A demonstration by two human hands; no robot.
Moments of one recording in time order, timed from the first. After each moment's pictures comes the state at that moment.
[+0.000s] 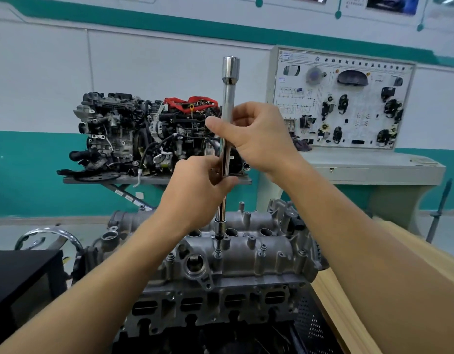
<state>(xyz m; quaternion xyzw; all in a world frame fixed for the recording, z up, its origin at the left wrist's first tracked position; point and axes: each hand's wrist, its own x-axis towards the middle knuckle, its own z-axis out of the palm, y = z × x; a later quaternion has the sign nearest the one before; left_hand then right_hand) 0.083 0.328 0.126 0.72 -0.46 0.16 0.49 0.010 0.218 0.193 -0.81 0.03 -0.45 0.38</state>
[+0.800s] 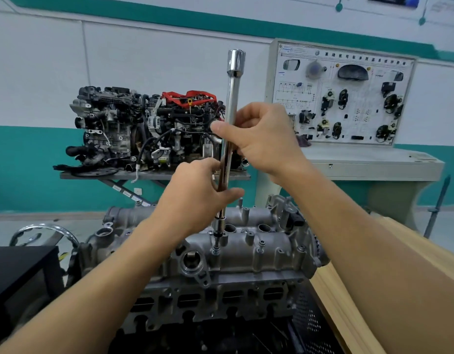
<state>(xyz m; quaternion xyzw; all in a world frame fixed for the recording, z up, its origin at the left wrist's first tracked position) 0.086 0.323 0.113 0.76 -0.47 0.15 0.42 0.007 0.210 0.182 -0.80 0.06 -0.45 0.38</state>
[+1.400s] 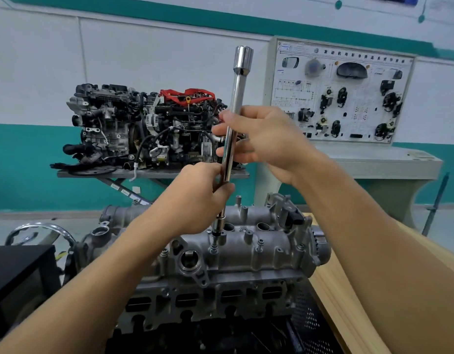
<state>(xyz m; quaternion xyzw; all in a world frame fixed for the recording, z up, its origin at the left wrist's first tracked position) 0.088 0.323 0.117 0.76 -0.51 0.11 0.38 -0.002 0.205 0.187 -0.79 0.04 -0.33 0.51</state>
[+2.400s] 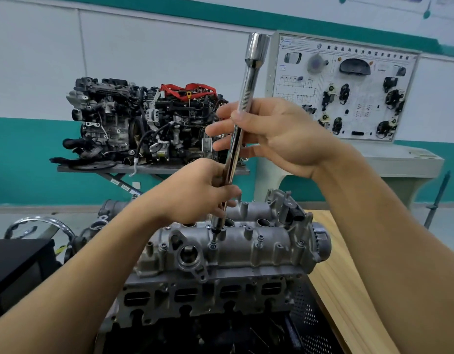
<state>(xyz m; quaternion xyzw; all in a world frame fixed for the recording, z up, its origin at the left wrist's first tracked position) 0.092 0.327 0.121 0.71 -0.54 -0.08 0.43 -0.021 0.197 0.192 -0.81 -0.06 -0.22 0.53</state>
